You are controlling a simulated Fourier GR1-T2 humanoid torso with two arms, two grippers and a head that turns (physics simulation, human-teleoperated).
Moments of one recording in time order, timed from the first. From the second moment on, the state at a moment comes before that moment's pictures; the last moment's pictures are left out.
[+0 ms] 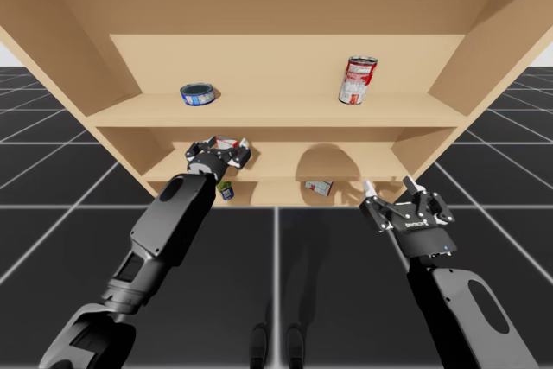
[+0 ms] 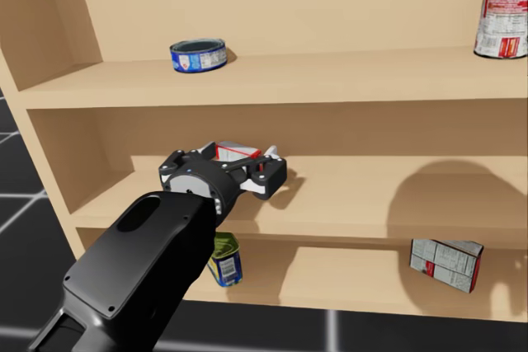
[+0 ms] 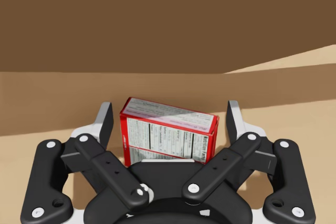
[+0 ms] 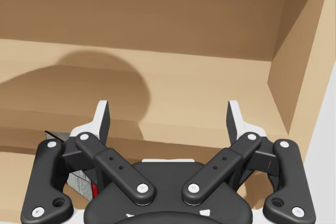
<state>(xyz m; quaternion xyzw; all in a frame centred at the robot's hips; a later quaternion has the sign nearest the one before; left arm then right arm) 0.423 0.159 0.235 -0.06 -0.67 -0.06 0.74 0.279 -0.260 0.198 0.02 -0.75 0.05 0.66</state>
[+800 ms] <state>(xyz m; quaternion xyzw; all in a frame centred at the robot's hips) 0.361 0.177 0.250 -0.04 -0.69 -0.04 0.73 0.280 -0.262 0.197 0.01 -0.75 0.05 0.66</state>
